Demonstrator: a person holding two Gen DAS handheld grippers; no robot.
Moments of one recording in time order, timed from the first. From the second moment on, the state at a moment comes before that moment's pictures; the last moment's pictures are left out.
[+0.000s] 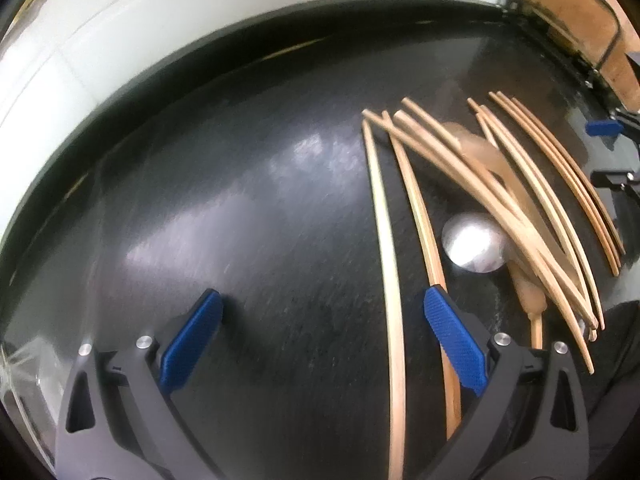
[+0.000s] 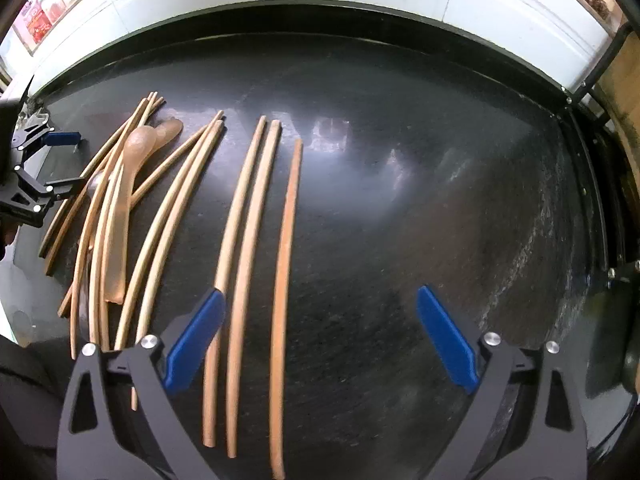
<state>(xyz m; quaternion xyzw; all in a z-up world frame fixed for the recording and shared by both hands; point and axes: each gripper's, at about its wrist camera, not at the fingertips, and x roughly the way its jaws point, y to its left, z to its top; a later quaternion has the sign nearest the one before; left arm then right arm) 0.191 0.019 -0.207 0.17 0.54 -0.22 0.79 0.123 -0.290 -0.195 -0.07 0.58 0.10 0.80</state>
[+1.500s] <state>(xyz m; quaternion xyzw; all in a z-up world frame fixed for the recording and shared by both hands) 0.083 0.069 -0.023 -0.03 0.51 -0.03 0.86 0.071 -0.162 -0.041 0.03 0.52 0.19 0.84</state>
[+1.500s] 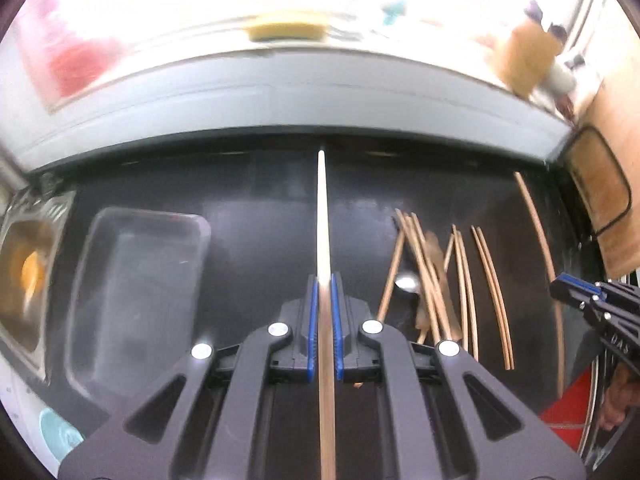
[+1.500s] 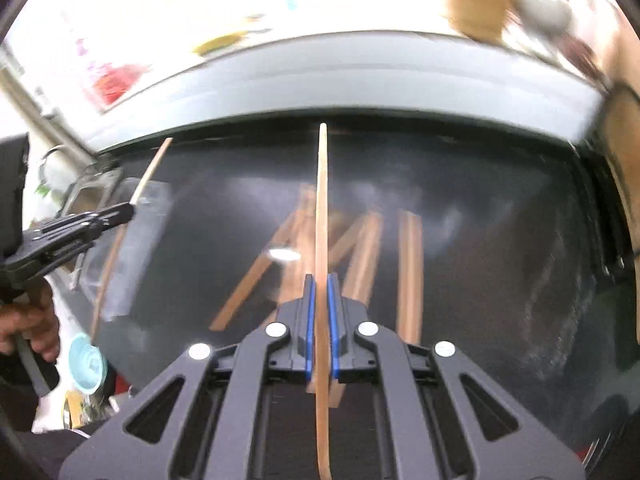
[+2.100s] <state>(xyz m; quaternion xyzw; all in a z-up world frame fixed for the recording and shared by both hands) 0.051 0.309 -0.025 -0.16 0.50 0.10 0.84 0.097 0.143 -0.020 0.09 0.54 0.39 0.74</state>
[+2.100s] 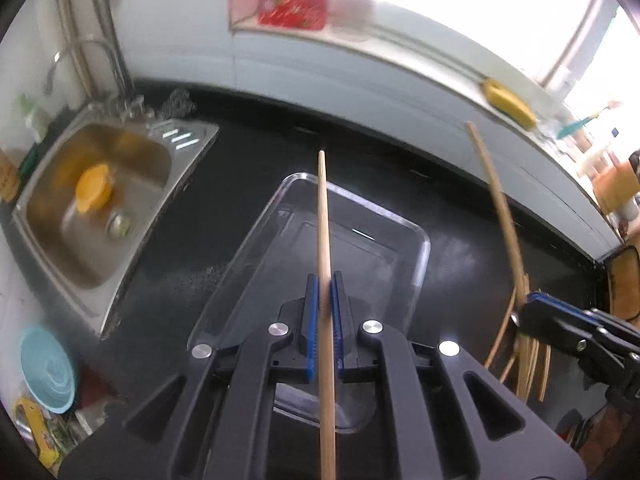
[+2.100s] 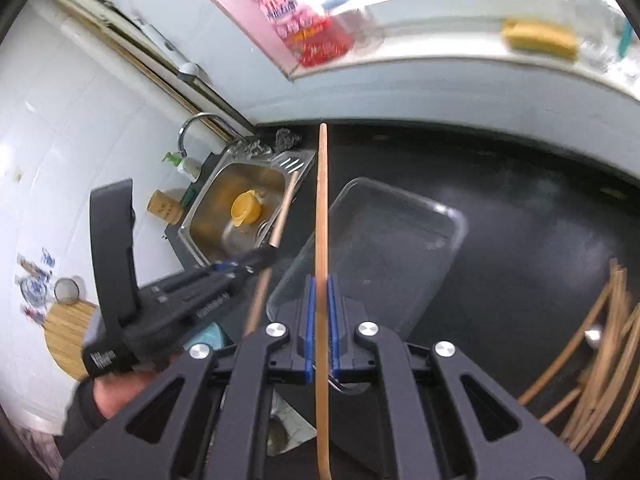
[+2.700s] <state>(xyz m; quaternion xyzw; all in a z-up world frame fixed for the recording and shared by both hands) 0.091 0.351 -0.122 -0.20 0.55 0.08 0.81 0.135 0.216 -0.139 0.05 0.62 0.32 0.72</state>
